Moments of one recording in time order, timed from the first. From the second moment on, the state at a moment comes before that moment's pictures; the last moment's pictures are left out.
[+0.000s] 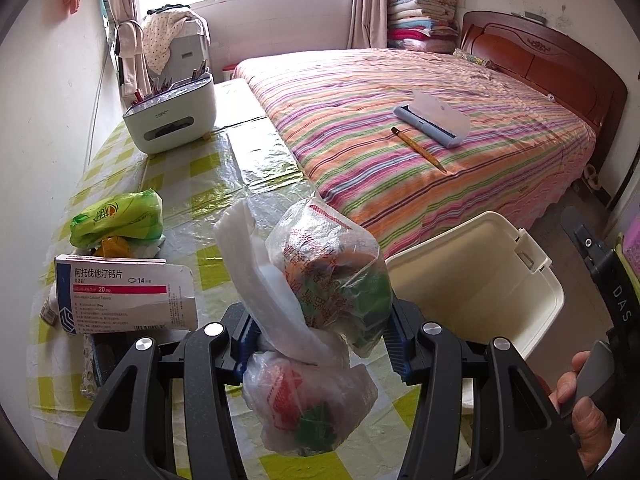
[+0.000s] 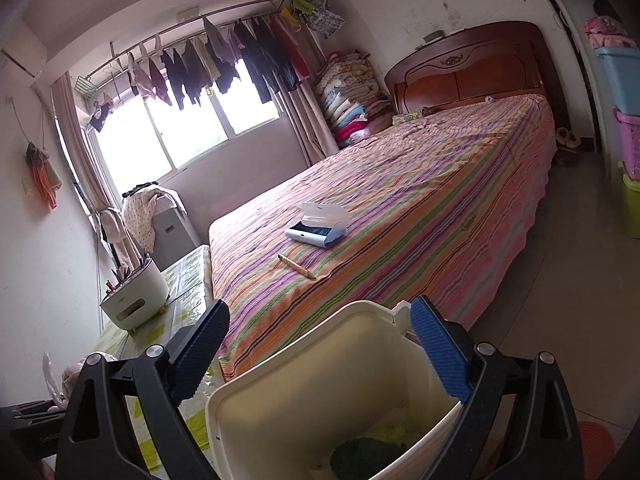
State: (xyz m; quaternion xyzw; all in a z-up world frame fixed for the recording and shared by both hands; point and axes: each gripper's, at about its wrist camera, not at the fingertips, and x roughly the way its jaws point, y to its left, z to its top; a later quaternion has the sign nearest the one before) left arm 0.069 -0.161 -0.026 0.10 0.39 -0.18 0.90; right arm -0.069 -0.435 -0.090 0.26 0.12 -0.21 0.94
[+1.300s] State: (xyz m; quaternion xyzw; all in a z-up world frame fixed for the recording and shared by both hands) left arm 0.049 -0.119 -0.027 0.07 0.37 -0.18 0.91; right arm -0.070 -0.426 -0.087 0.27 0.10 -0.21 0.94
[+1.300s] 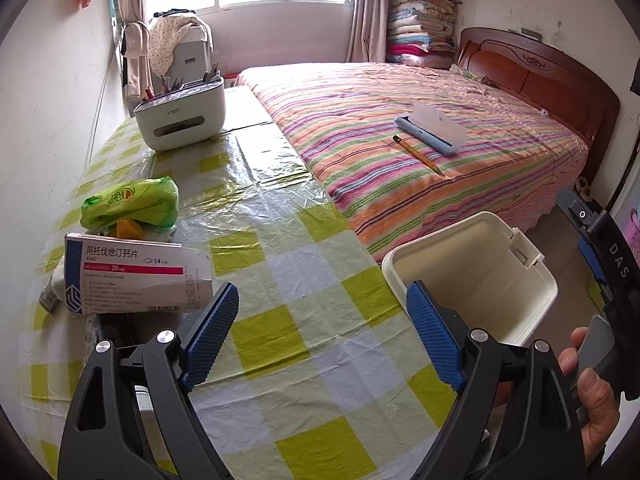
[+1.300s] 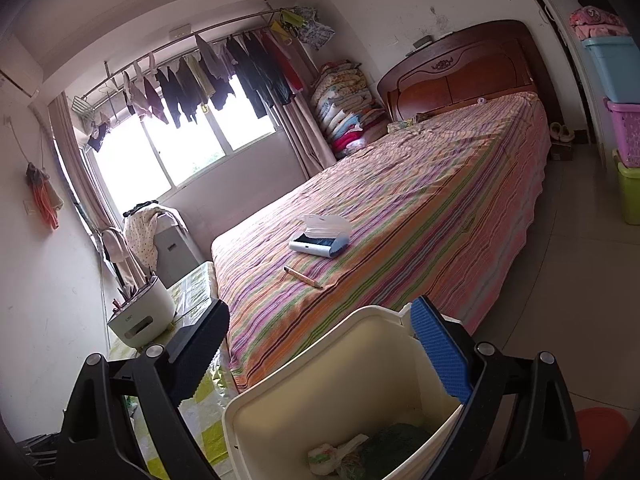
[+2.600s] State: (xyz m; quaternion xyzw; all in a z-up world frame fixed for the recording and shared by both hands) left arm 0.011 0.099 -0.033 -0.06 0.40 -0.01 0.91; right arm -0.004 -0.230 -0.071 0.00 0.16 0.19 0.97
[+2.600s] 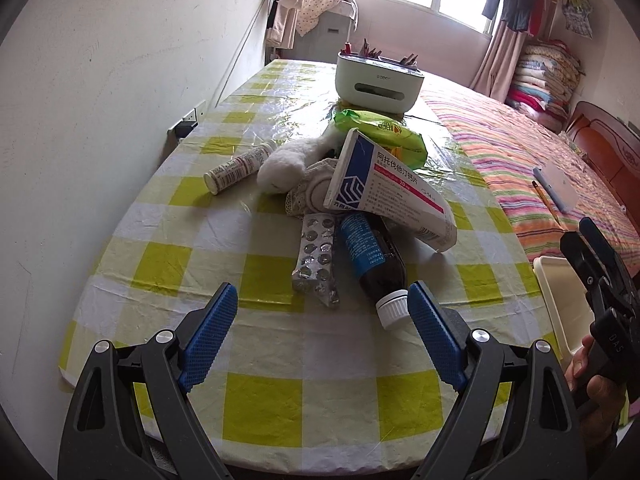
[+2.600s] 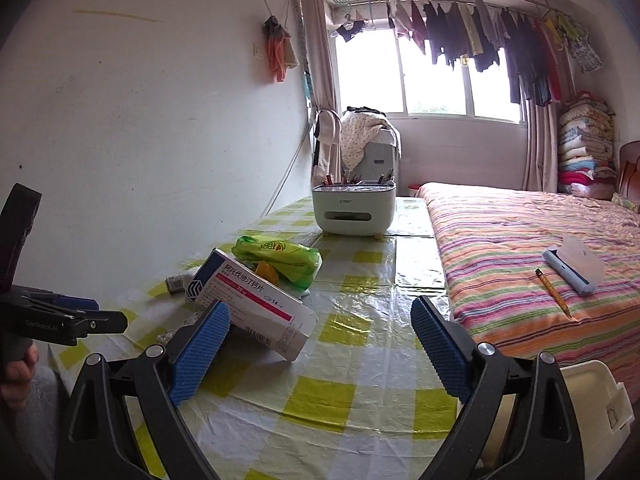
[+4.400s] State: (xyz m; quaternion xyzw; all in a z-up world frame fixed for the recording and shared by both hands) left arm 0.021 0.116 -0.054 -0.12 0.44 -0.01 0.89; right arm 0.092 -0.149 -0.103 -0.13 0.30 0.33 0.89
